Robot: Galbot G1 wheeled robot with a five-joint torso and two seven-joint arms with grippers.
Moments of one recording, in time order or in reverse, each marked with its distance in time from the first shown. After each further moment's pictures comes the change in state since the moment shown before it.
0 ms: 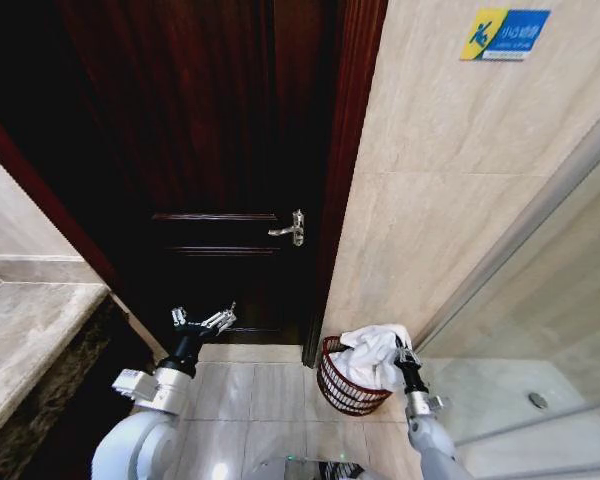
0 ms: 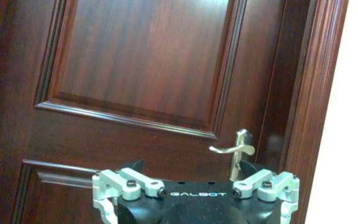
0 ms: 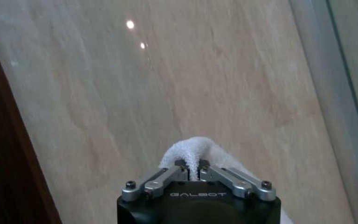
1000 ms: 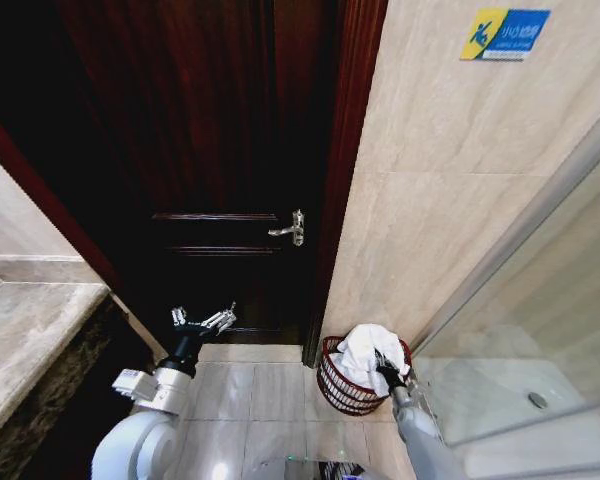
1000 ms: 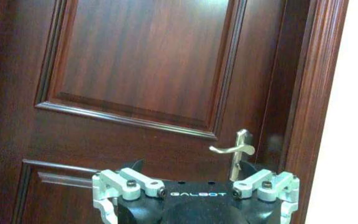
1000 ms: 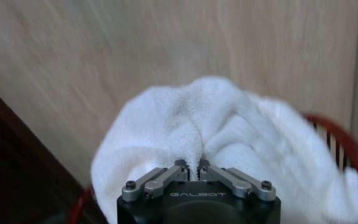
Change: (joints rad) left arm 0.000 0.000 0.000 0.000 0.000 0.000 0.000; right arm 0.239 0.005 -0.009 -0.359 -0.209 -0.371 0.047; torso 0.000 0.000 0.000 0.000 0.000
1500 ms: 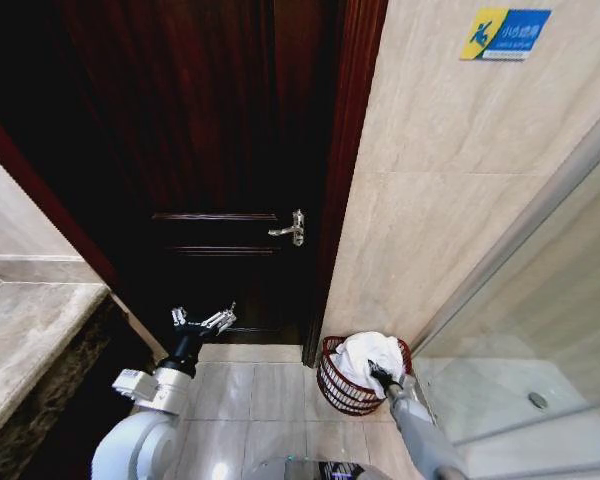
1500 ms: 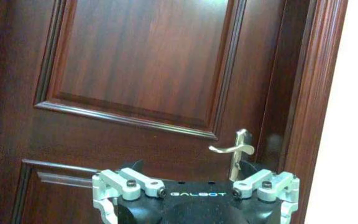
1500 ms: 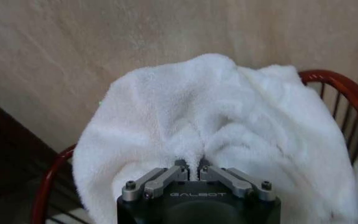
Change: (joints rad) left arm 0.000 0.000 0.000 0.000 0.000 0.000 0.000; right arm 0.198 -0.004 0.002 -0.267 -0.138 -0.072 0.021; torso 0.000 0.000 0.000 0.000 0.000
